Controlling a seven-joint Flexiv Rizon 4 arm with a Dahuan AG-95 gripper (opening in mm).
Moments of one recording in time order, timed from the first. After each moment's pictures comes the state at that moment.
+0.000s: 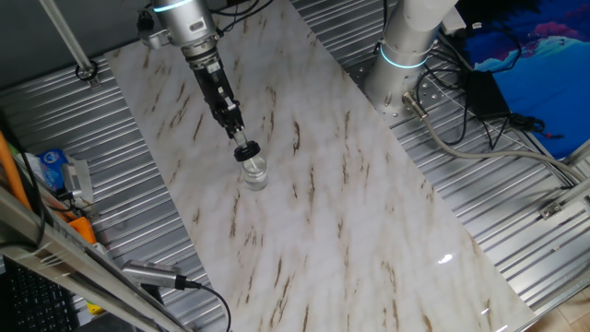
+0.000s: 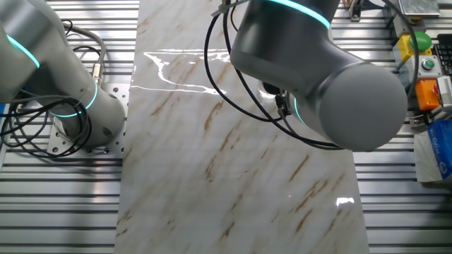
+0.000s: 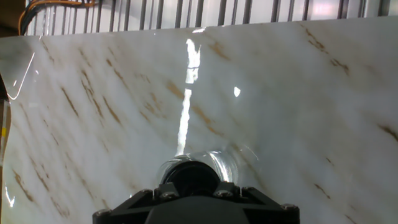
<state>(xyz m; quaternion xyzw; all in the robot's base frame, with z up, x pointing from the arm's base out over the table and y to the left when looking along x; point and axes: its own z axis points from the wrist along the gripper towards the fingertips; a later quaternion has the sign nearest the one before) 0.497 0.029 0.138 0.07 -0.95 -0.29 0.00</state>
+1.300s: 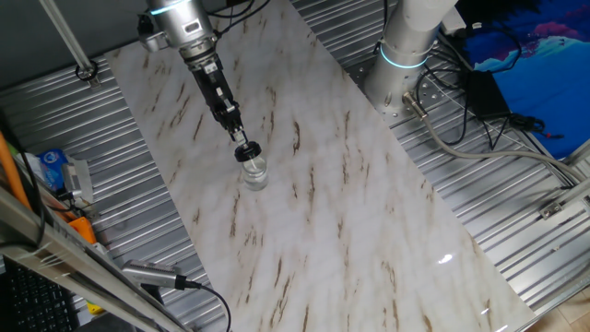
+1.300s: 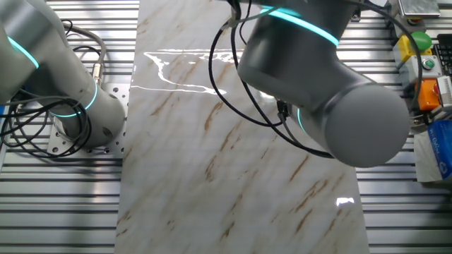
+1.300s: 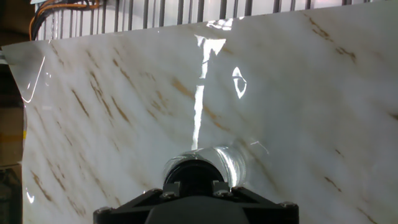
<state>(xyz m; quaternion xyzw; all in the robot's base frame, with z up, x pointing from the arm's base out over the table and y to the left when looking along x) 0.492 0.029 0.138 0.06 -0.95 -0.31 0.02</state>
